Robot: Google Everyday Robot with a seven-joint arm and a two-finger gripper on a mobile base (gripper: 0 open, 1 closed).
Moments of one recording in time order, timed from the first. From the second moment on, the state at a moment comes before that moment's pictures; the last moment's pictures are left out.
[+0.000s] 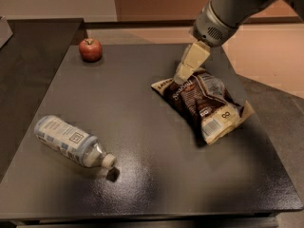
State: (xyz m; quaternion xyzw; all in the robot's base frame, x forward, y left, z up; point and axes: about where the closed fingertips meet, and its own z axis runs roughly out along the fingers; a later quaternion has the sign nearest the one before) arm 0.603 -0.094 0.934 -0.58 0.76 0.08 0.26
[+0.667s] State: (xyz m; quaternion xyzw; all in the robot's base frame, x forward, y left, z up) arm 0.637 -0.023 0.924 -0.59 0.74 0.13 0.29
